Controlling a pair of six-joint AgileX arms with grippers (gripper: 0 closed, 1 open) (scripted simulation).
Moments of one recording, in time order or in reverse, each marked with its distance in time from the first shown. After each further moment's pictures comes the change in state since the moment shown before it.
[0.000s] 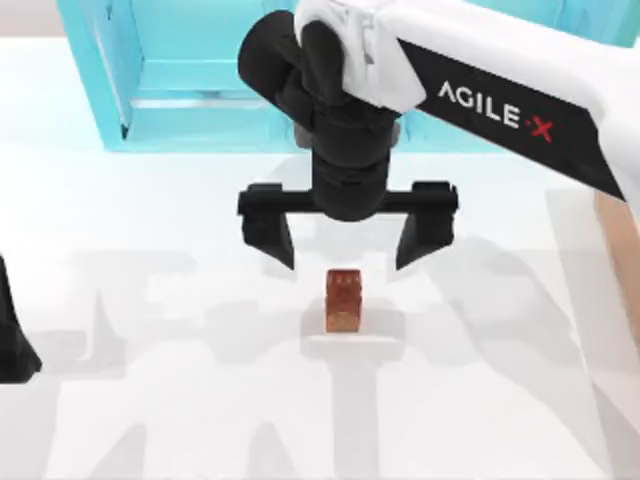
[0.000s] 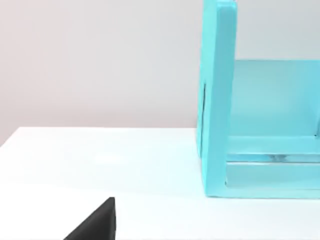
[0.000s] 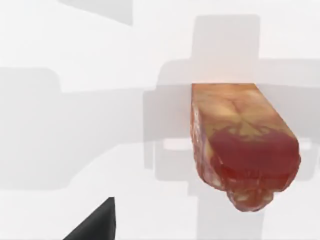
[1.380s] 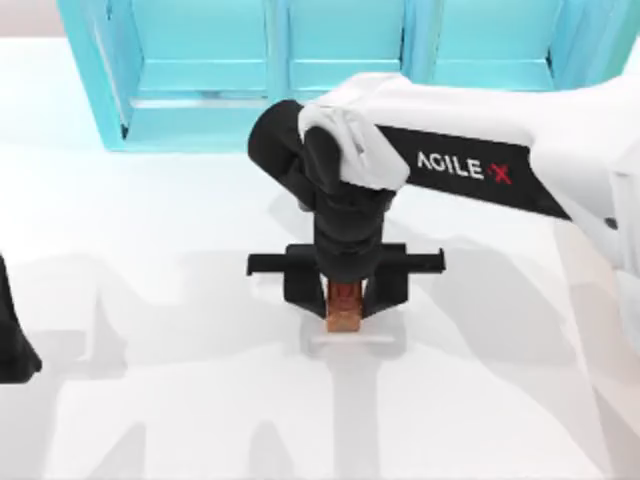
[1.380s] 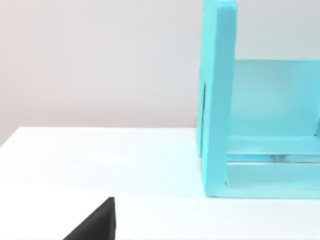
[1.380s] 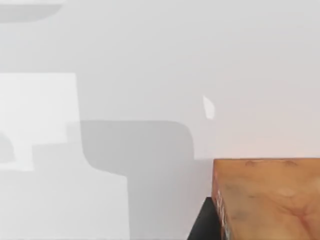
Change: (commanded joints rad) left arm 0.000 0.000 0.000 0.000 0.000 0.000; right arm 0.004 0.034 -0.257 0.295 0.000 0.005
